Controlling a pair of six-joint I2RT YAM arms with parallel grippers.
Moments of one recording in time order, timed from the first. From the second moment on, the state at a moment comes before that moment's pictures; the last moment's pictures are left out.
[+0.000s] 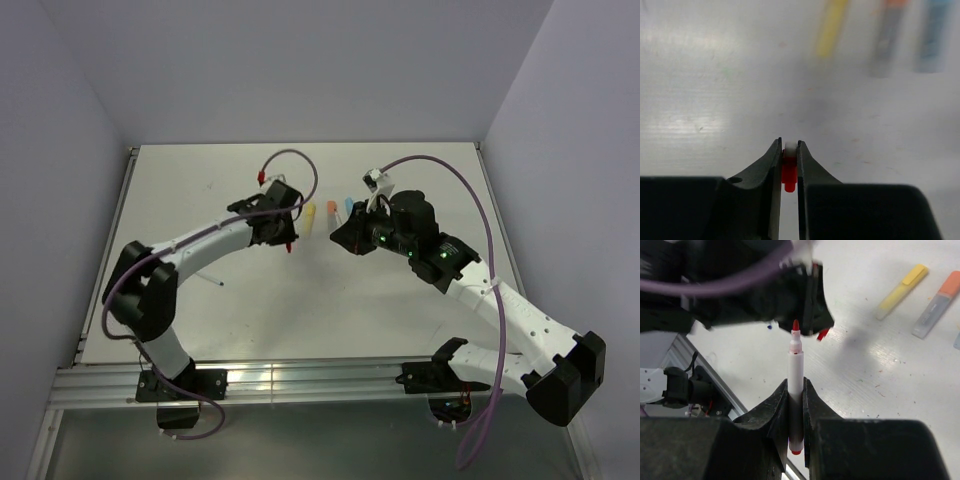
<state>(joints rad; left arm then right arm) -0.67 1.75 1.21 -0.52 -0.28 -0.76 0.63 1.06 0.96 -0.29 -0.22 0.44</state>
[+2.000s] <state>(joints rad) -0.42 1.37 0.99 0.83 0.61 -1.21 0.63 1.17 1.09 -0.02 -0.49 0.59</state>
